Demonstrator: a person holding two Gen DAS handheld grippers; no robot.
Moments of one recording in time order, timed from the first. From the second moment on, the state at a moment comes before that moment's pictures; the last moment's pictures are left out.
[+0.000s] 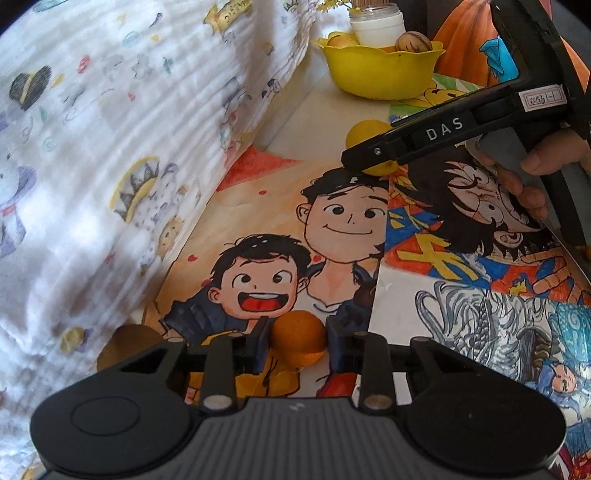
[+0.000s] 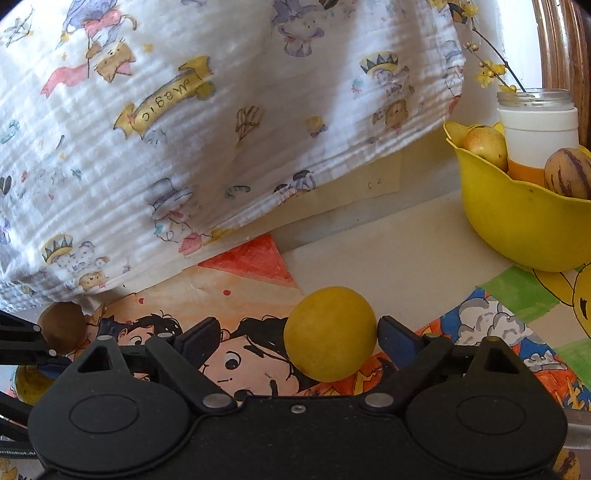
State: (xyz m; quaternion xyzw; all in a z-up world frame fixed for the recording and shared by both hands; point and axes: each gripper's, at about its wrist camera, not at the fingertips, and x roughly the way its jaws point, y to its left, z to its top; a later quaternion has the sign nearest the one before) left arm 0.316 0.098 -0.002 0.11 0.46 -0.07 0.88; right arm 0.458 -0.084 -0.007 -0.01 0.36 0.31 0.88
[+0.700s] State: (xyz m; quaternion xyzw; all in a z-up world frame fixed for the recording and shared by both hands) left arm 0.332 0.086 -0.007 0.08 0.45 -0.07 0.89; right arm 0.451 -0.066 -0.012 -0.13 0.34 0.27 0.89
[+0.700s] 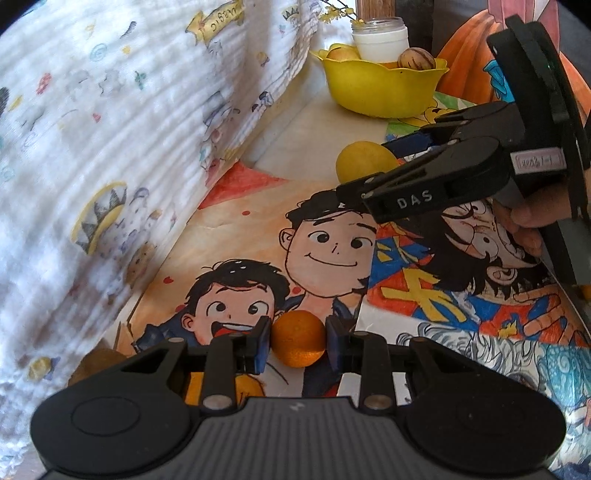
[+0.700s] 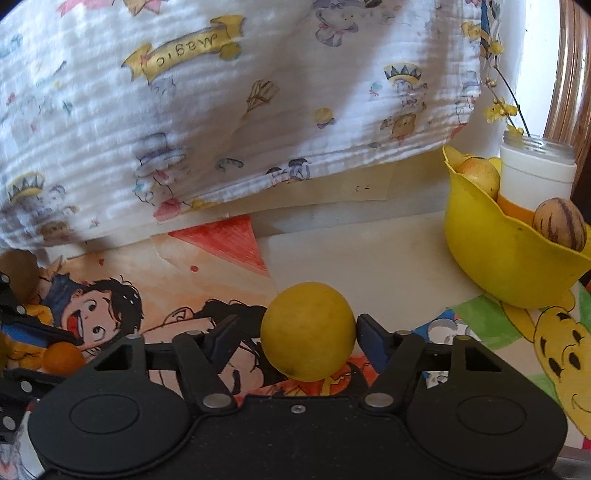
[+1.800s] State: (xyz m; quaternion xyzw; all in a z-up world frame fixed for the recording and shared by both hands) left arm 0.303 0.047 0.045 0.00 0.38 -0.06 0.92; right arm 0.367 -0.146 0.073 -0.01 0.29 0.29 0.91
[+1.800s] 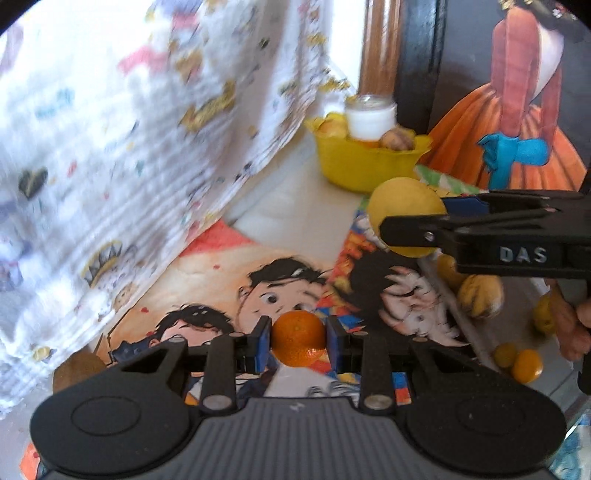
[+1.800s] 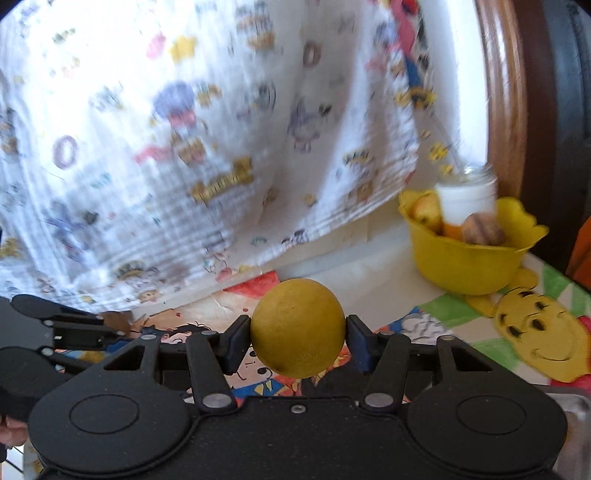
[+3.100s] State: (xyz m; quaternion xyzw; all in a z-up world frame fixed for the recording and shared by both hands) left arm 0.223 -0.132 0.009 -0.02 0.40 -0.21 0.89; right arm 0.179 -0.338 0.033 0.01 0.30 0.16 0.94
